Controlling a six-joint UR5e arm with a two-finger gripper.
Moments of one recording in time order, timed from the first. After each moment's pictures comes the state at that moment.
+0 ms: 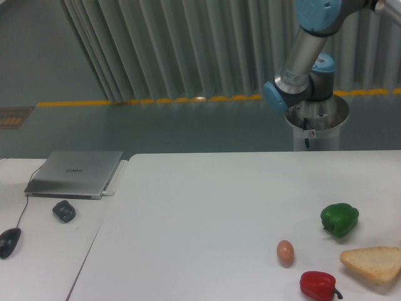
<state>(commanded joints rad) 2.81 -2.02 -1.34 -1.16 1.22 0.34</state>
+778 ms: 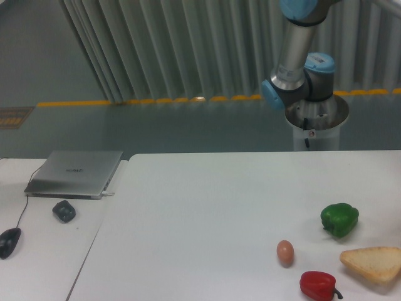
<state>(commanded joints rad) 2.60 -1.91 -1.39 -1.26 1.49 1.18</state>
